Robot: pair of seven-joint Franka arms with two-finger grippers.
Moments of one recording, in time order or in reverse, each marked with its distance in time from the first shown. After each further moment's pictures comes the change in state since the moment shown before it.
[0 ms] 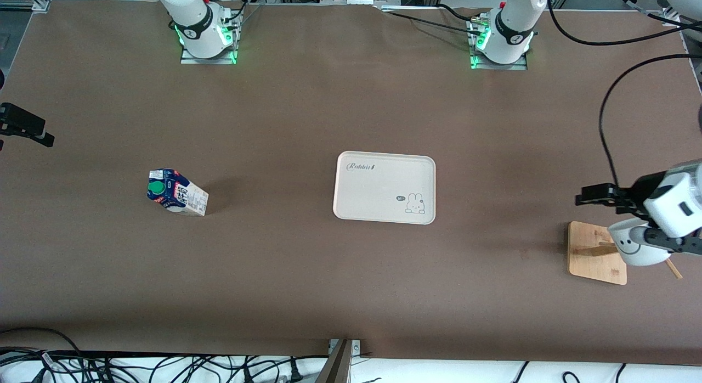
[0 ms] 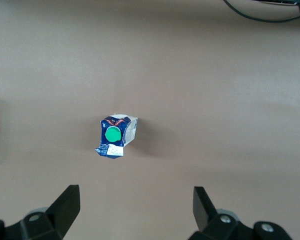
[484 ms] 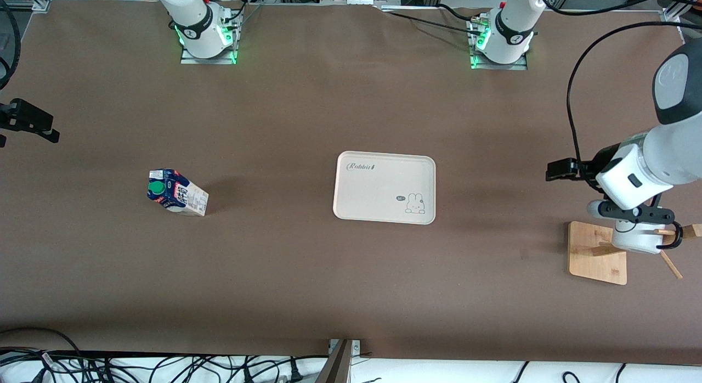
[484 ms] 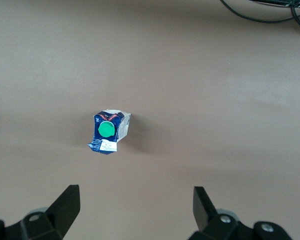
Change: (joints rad) left arm -0.062 -0.188 0.004 -0.232 0.038 0.030 -0.111; right arm -0.005 -0.025 0.028 -0.044 -0.052 0.016 0.000
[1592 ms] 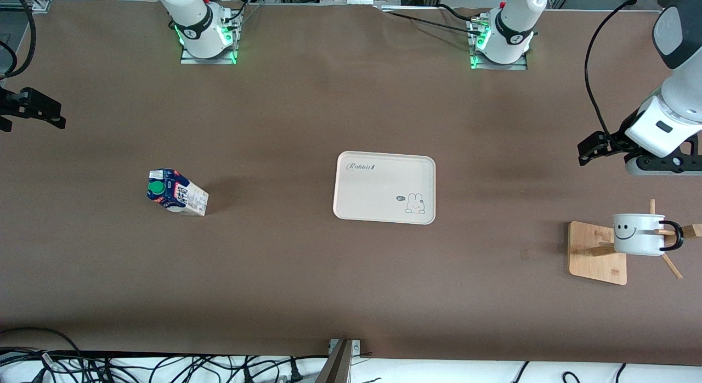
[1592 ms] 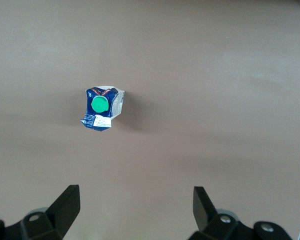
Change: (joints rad) left arm -0.120 -0.332 0.218 -0.501 0.083 0.381 0.003; right arm 0.008 -0.050 0.005 -0.069 -0.048 -0.054 0.020
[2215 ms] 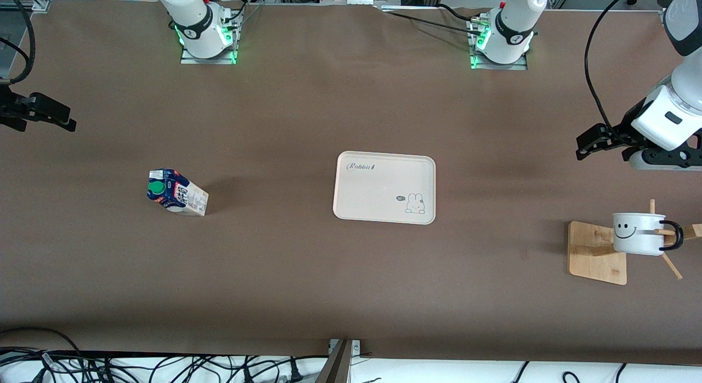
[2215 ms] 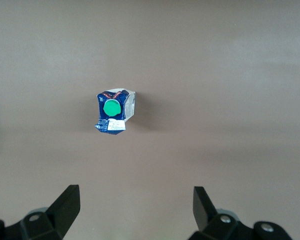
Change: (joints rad) left arm 0.041 0.008 -0.056 0.077 -0.055 -0.088 -0.005; right arm 0.001 0.004 0.002 -0.008 0.056 -0.001 0.135
